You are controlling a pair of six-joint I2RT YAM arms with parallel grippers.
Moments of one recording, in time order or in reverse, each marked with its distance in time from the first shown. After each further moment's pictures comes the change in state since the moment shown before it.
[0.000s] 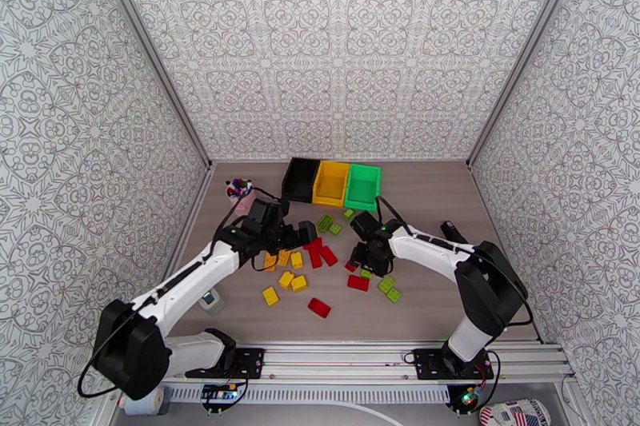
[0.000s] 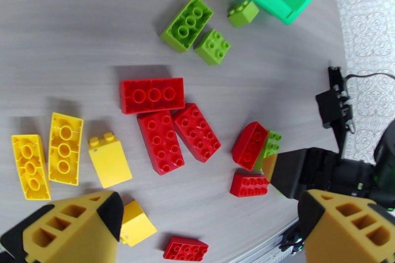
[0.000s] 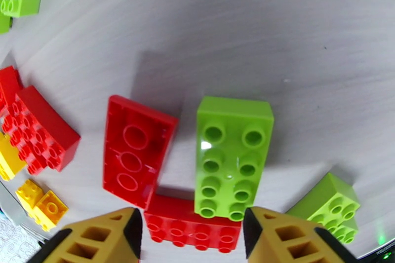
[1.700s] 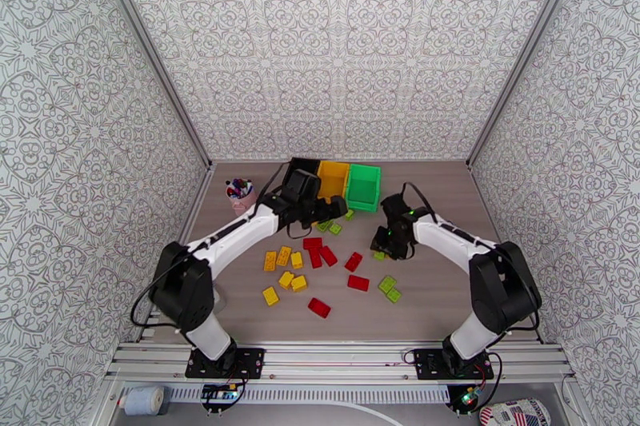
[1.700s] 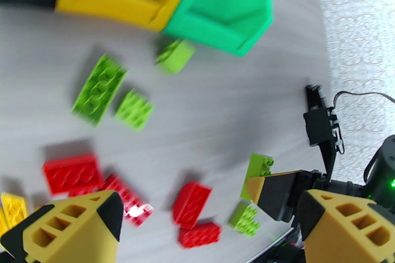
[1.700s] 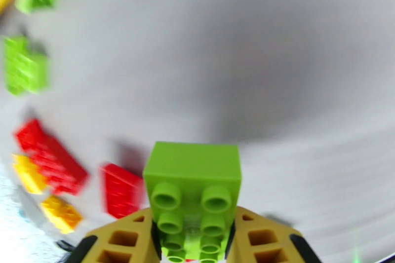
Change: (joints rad) left arm -0.094 0.440 0.491 0.024 0.011 -0.071; right arm -0.306 -0.034 0.067 0.026 -0.154 -0.200
